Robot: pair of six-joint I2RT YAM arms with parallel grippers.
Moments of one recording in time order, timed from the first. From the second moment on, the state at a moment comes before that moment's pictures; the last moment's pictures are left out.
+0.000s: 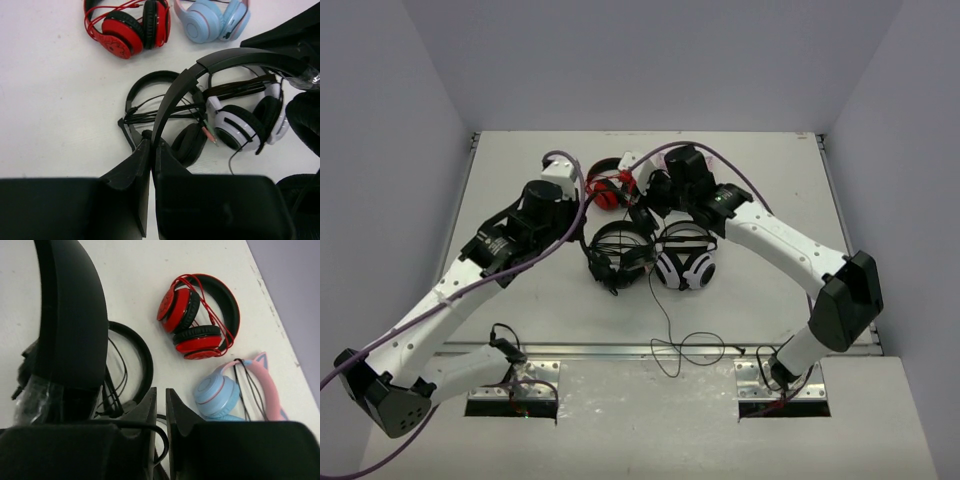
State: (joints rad) left arm -0.57 1.02 1.08 -0.60 -0.22 -0.32; right arm 0.69 1.60 1.36 -0.30 -0.16 -0.53
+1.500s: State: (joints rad) left arm -0.24 1.37 1.87 -0.84 -0.44 -0.68; right arm 0.64 1.52 0.89 0.63 -0.76 0.36
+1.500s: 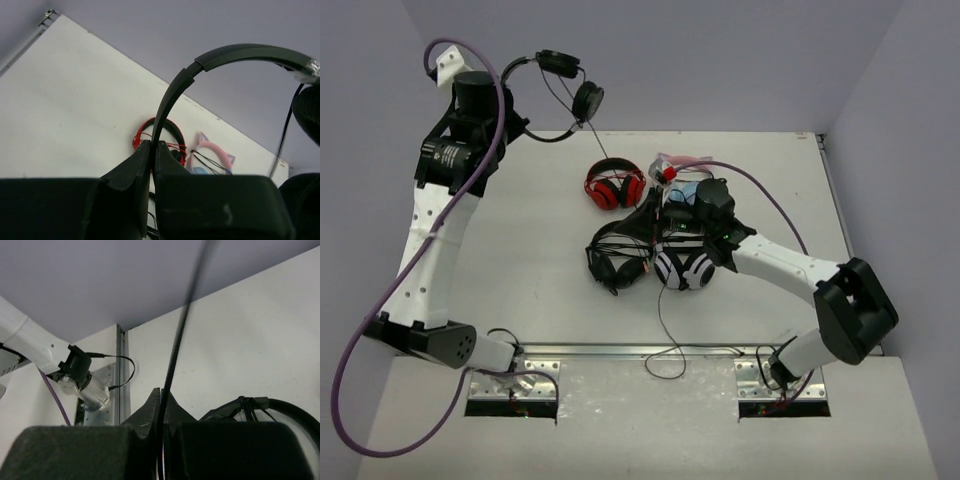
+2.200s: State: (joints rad) left arm -0.14 1.51 1.63 -0.77 -0.47 -0.59; right arm 0.79 1.47 1.35 -0.21 -0.60 -0.14
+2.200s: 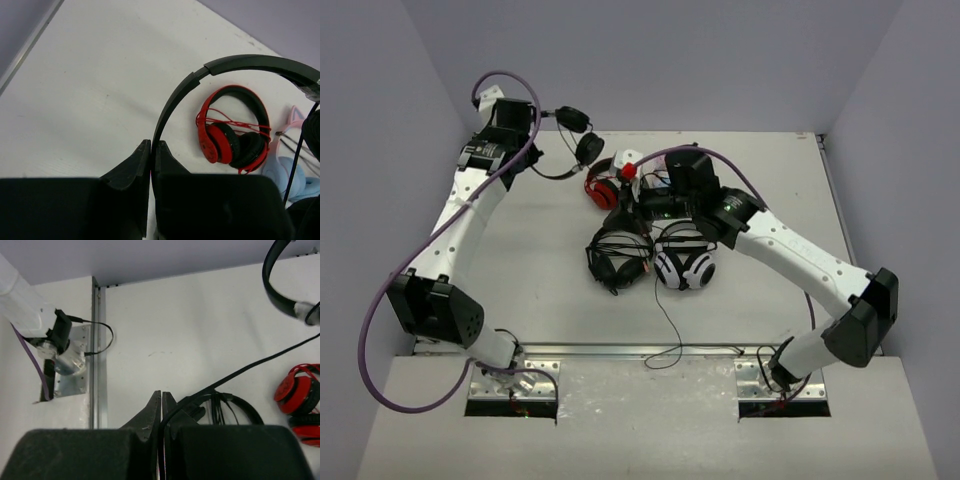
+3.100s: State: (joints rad) left arm -0.44 1.41 1.12 -0.71 -0.29 -0.35; right arm 0.81 1.65 1.54 -0.50 0.01 -0.63
